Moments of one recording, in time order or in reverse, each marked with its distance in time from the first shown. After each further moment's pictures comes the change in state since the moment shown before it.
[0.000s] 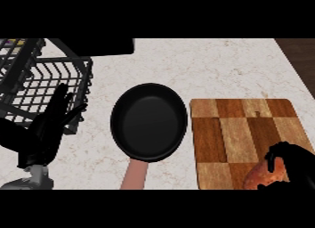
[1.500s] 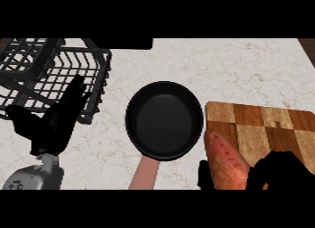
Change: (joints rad) left arm -0.090 -0.014 -0.037 0.040 0.009 -0.035 0.018; right arm -0.440 0.087 0.739 -0.421 0.622 -0.060 0.625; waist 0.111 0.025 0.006
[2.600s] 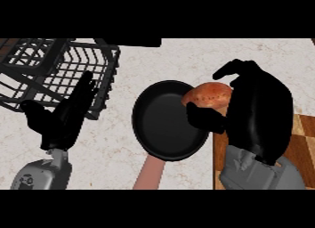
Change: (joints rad) left arm -0.046 -0.023 -0.031 0.025 -0.024 0.000 0.002; right arm -0.333 -0.002 -0.388 0.443 -0.462 -0.122 0.114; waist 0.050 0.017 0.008
